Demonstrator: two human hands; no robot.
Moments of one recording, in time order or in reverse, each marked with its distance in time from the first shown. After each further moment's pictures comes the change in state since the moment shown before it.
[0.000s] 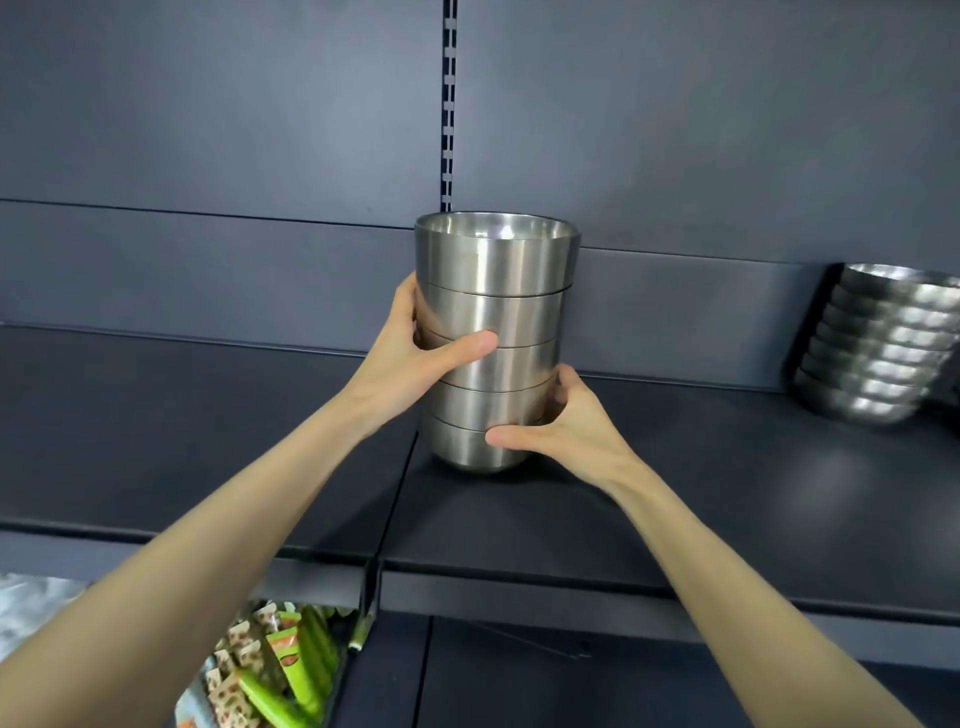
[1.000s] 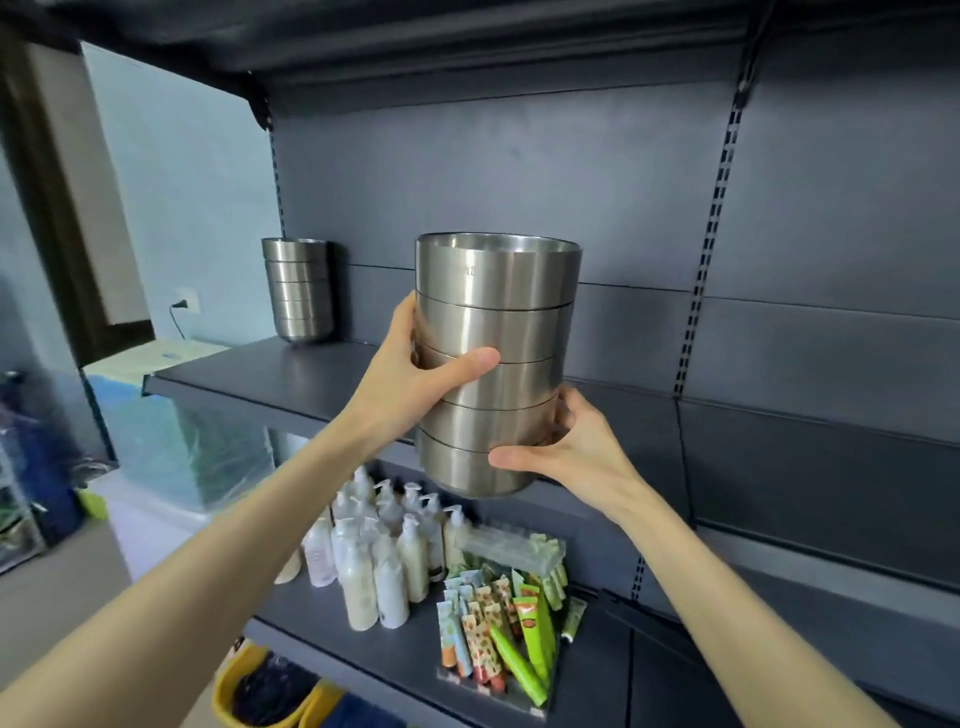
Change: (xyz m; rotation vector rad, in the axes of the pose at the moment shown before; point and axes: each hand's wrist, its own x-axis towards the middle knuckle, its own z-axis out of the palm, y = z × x) left_hand -0.210 0.078 -0.250 0.141 0.304 0.062; right_hand -0.110 -0.163 0.235 0.213 -0.275 -0.205
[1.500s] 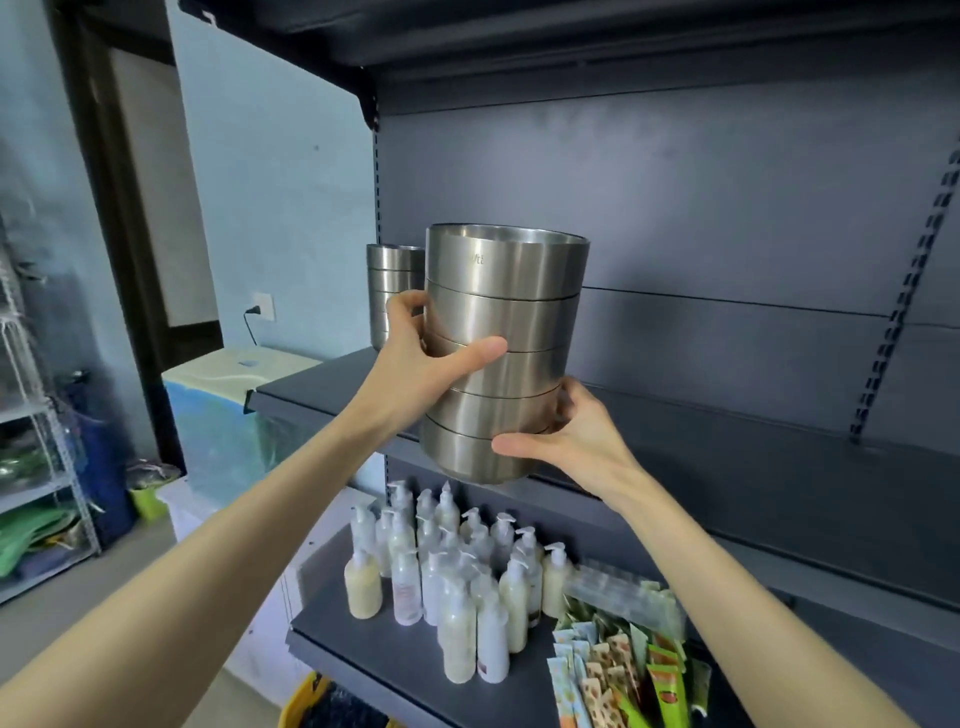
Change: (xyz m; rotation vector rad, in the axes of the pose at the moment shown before) left_hand 0.054 -0.086 -0.193 0.085 0.091 -0.077; right_hand 0.127 -0.013 0.185 0.027 -0.018 -0.031
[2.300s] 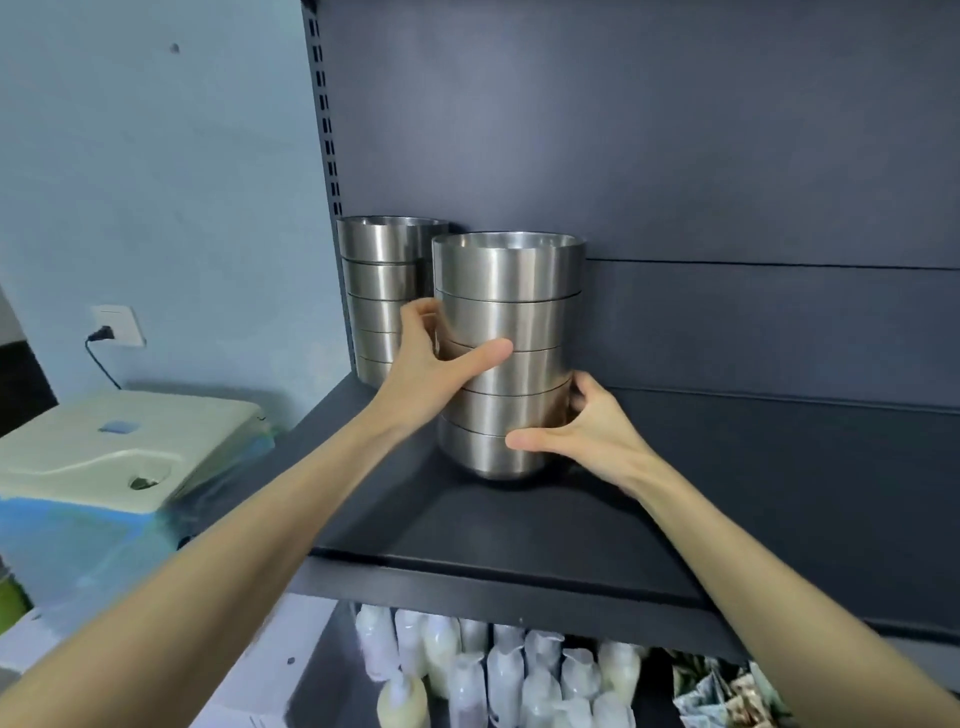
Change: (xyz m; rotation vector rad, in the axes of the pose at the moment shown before) left_hand 0.252 -0.211 -0.093 -0.097 -0.267 -0.043; right_hand 0.246 0.076 0.126 -0.200 0.247 0.193
